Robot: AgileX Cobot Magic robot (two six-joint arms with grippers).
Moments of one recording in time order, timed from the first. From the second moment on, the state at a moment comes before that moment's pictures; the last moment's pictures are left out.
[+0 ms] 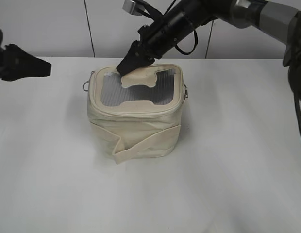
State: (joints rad) left arm 0.03 1.43 -0.80 -1.27 0.75 1.35; right arm 0.42 2.52 -2.31 0.87 1.20 -0.93
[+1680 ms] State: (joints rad) left arm -0.23 1.88 -1.11 -1.14 0.47 1.82; right arm 0.42 2.52 -2.31 0.86 1.20 -0.83
